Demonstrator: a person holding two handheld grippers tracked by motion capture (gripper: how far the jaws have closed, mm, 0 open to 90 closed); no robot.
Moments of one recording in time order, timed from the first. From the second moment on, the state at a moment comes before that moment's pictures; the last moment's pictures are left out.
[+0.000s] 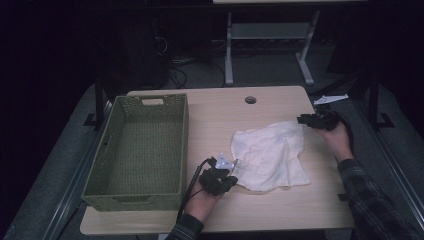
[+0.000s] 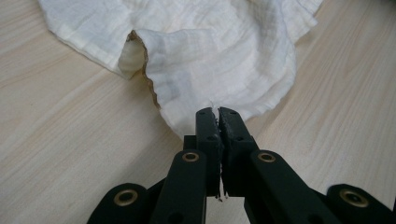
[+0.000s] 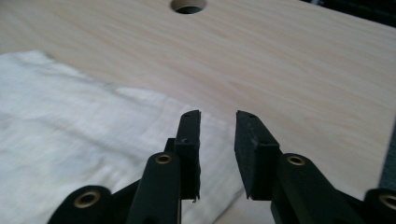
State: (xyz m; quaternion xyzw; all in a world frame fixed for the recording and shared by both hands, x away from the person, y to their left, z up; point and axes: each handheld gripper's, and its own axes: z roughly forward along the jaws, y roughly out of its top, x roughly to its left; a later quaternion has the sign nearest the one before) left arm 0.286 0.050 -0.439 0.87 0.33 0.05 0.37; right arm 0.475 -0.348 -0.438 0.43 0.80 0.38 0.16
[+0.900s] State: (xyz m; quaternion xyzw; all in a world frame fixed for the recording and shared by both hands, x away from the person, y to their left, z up) left arm 0.296 0.049 -0.452 0.87 0.31 0.05 0.38; right arm 0.330 -0.353 -0.454 0.40 0.83 0.38 0.10
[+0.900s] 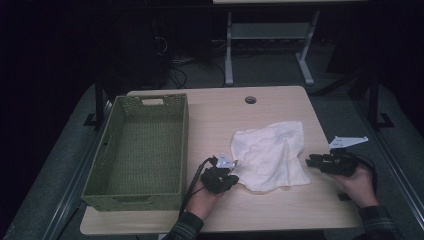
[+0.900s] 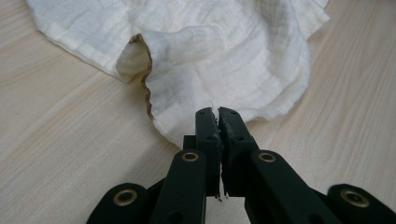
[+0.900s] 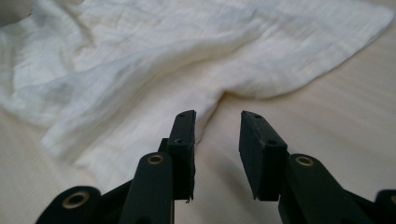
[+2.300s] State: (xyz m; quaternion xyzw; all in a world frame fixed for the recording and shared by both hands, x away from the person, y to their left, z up) left arm 0.297 0.050 -0.451 0.87 0.31 0.05 0.38; right arm 0.336 -0.241 -0.431 0.26 0.86 0.43 0.05
